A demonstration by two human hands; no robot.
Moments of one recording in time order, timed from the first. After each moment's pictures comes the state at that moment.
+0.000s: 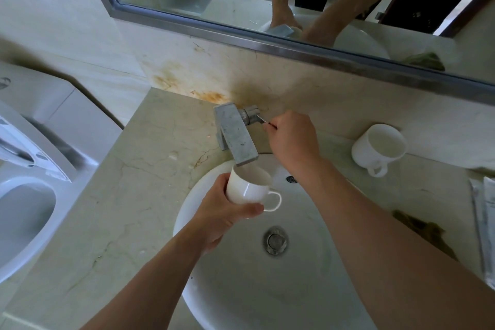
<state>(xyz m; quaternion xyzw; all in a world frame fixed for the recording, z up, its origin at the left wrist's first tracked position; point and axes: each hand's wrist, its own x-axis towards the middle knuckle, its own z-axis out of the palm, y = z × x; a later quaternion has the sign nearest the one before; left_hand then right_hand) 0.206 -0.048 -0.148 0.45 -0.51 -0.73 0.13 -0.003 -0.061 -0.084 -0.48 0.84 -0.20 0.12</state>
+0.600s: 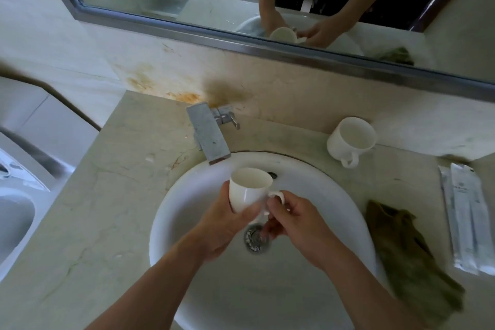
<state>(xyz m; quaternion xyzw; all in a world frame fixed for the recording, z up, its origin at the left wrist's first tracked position) 0.176 -0.008 -0.152 0.38 -0.45 -0.80 0.10 0.023 0.115 -0.117 -0.26 0.70 -0.44 0.50</state>
